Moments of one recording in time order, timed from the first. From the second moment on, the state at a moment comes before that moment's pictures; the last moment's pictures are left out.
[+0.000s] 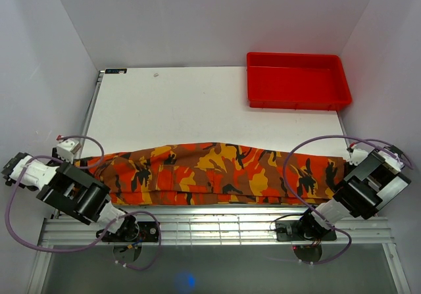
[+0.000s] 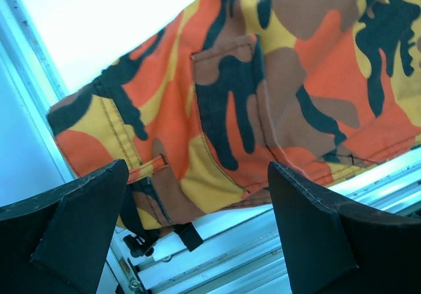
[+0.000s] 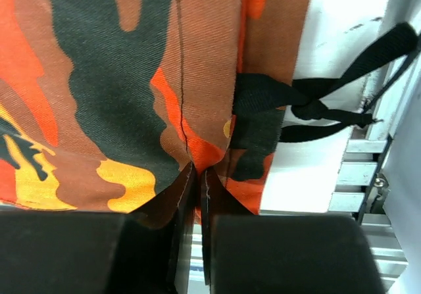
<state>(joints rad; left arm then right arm) 1.12 1.47 1.08 -1.21 0.80 1.60 -0.86 1.51 0.83 -0.84 -0.21 -0.77</state>
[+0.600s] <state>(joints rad) 1.13 0.87 0.51 -1.20 0.79 1.97 -0.86 1.49 0.90 -0.92 -0.27 -0.79</state>
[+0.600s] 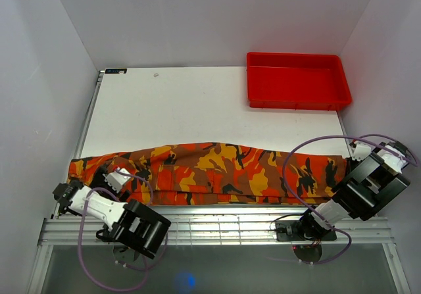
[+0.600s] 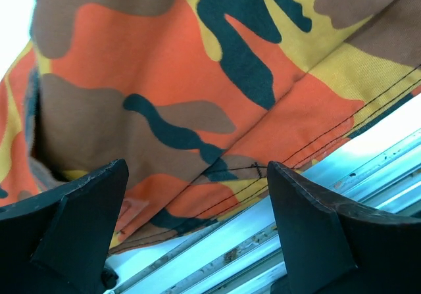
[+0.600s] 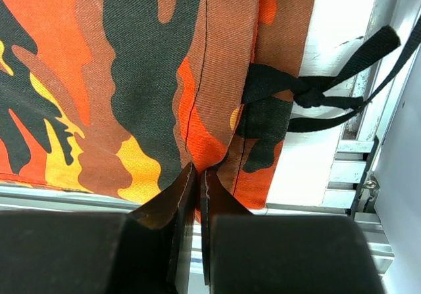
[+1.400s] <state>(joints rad) 1.09 0.96 0.42 -1.03 0.70 1.96 -0.86 1.51 1.04 -1.02 -0.29 -0.79</state>
